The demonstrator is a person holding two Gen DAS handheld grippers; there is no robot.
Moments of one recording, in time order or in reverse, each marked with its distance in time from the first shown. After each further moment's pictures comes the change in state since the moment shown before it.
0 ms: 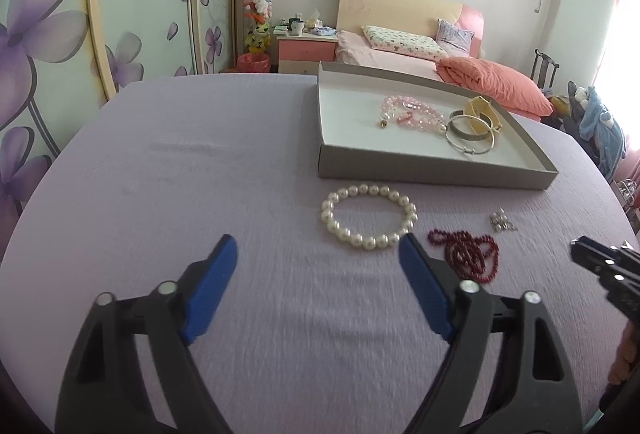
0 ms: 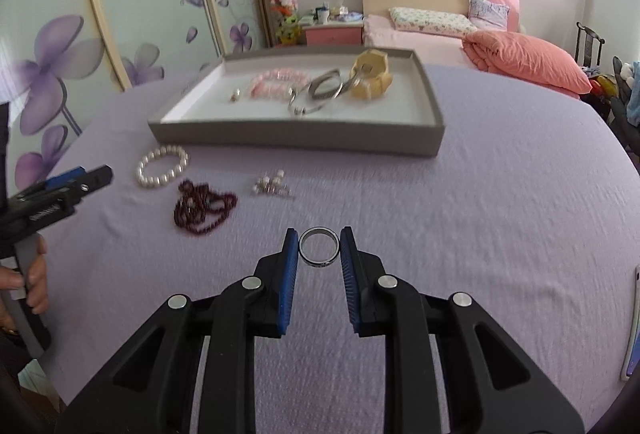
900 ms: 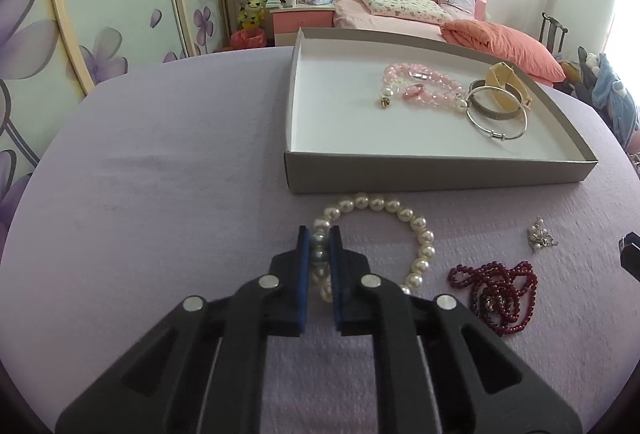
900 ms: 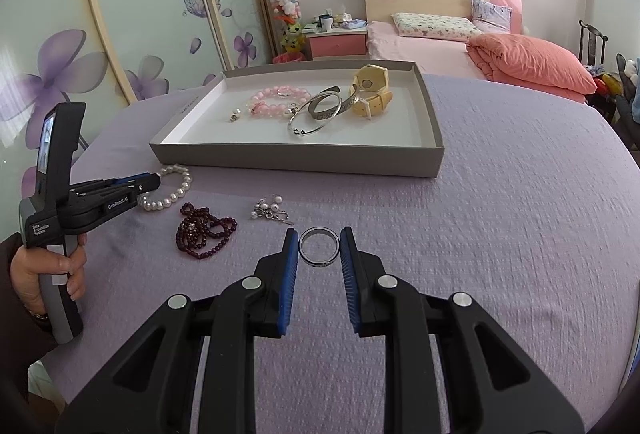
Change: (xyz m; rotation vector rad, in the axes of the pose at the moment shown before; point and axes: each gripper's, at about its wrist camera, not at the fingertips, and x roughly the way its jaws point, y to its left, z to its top) left arm 0.063 -0.023 0.022 0.064 0.119 0.038; right arm 0.004 -0.006 0.012 0.013 -0.021 0.035
